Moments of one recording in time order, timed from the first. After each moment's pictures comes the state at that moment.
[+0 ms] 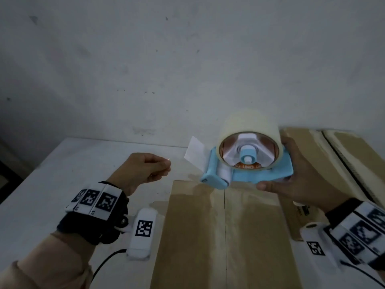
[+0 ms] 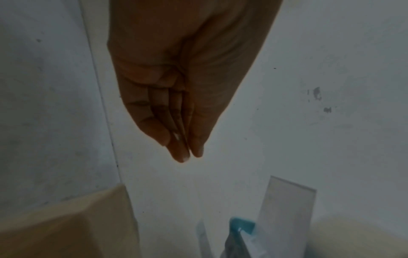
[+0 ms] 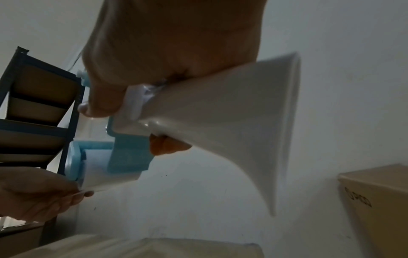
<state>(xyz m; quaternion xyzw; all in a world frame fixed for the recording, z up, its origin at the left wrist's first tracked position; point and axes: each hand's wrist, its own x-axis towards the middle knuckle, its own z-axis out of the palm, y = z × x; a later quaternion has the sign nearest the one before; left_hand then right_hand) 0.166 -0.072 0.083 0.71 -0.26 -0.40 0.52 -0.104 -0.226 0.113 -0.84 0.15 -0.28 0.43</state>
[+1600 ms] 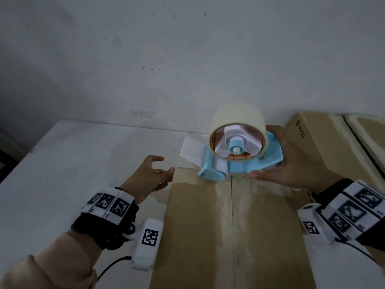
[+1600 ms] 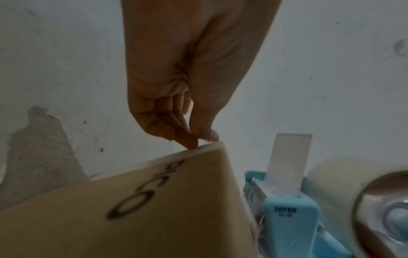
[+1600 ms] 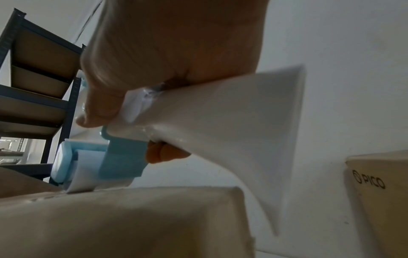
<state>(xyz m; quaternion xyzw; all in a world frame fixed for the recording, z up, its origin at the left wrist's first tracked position) 0.163 -0.083 0.020 0.70 -0.18 -0.48 0.51 -0.073 -0.261 0.075 -0.85 0.19 -0.19 0.45</state>
